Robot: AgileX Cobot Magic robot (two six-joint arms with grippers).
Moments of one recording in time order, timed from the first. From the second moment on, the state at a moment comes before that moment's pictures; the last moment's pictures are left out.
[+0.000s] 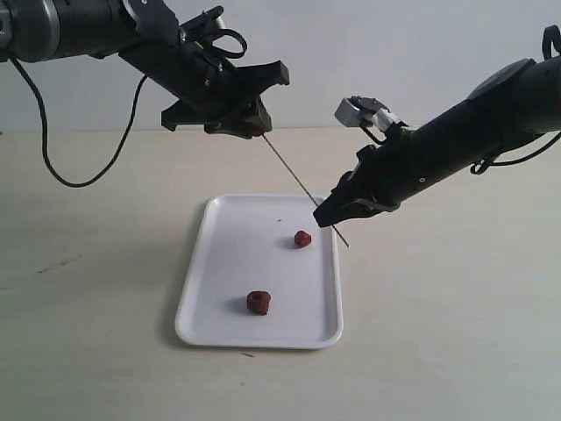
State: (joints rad) left arm -0.46 2.13 -1.80 -0.44 0.71 -0.13; right arm 0.06 2.02 -1.26 1.06 0.91 -1.21
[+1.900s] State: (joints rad) left arm -0.82 2.19 -1.65 0.08 1.01 -0.26; right arm -0.02 1.82 -1.19 0.86 0.57 -0.93
